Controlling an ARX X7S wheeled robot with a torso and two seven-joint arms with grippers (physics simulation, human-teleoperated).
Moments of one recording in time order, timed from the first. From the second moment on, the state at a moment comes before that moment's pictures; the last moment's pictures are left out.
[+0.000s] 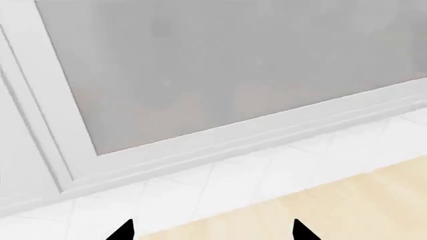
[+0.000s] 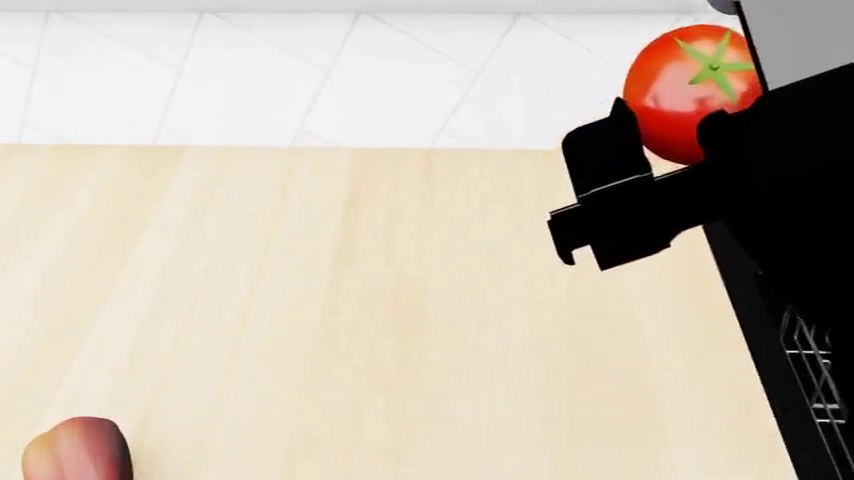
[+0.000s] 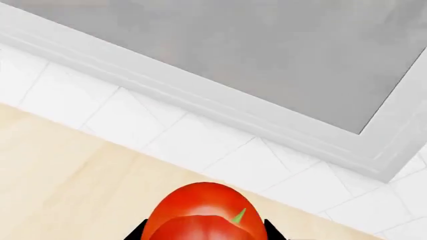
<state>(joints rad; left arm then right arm) -1.43 -0.79 0.09 0.25 -1.64 -1.49 -0.69 1.49 0.83 -0.49 -0.29 1.83 1.34 0.99</state>
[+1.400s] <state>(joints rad) -1.28 -1.06 0.58 0.48 -2.32 -1.37 -0.93 1.47 0.88 -0.48 -0.37 1.88 1.26 1.02</state>
